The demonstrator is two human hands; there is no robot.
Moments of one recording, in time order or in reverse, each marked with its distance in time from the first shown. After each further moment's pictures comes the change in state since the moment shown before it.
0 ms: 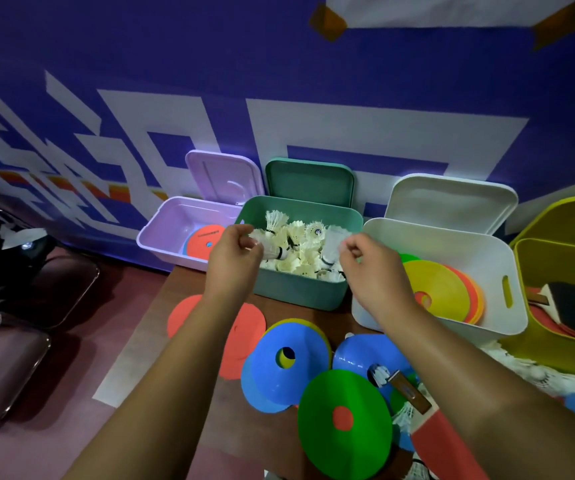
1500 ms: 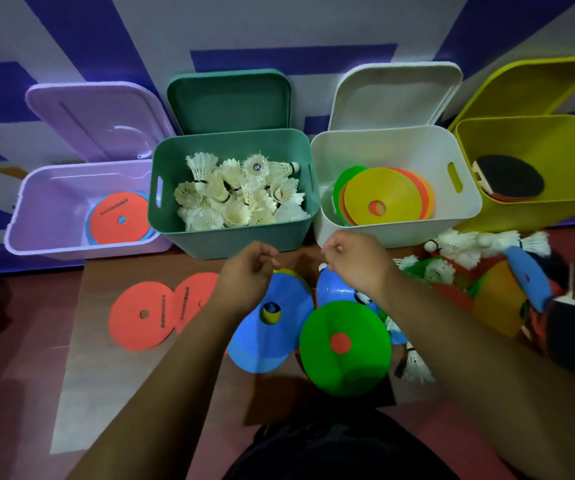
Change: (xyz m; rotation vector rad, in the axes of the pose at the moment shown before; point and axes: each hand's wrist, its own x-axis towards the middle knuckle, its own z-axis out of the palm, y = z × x) left_hand -0.013 -0.107 0.062 0.105 -0.757 0.077; right_hand -0.056 0.057 0.059 -0.131 -0.237 0.506
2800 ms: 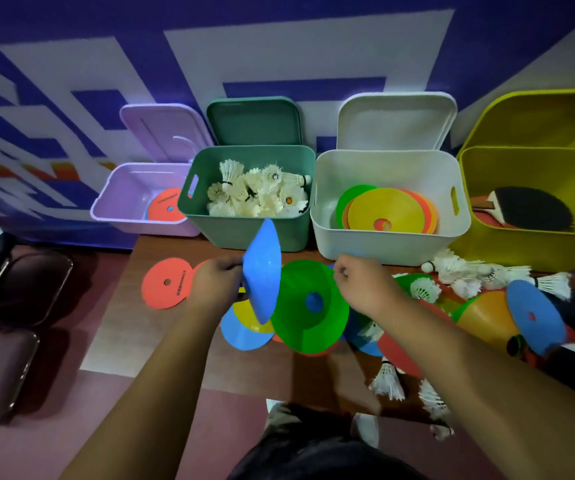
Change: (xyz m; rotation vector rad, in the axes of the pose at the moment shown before) left_hand -0.097 0.071 0.031 -0.290 0.379 -0.376; right_hand -0.040 0.081 -0.038 -0.158 -0.080 -0.275
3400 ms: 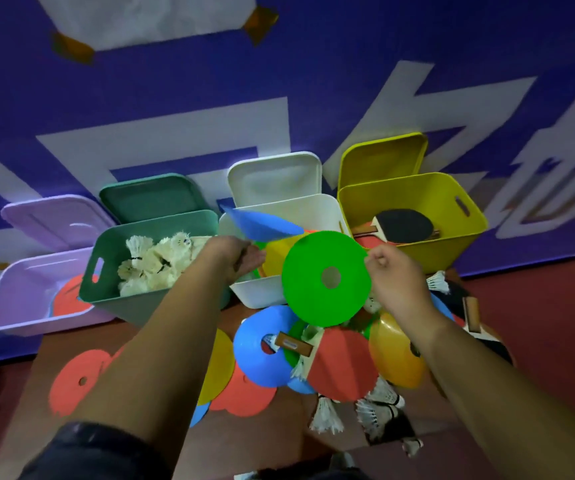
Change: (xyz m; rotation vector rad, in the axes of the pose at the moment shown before) left_hand 0.060 0.161 0.174 -0.285 -0.339 -0.258; right_hand -0.075 0.106 -0.153 0.390 0.561 0.313
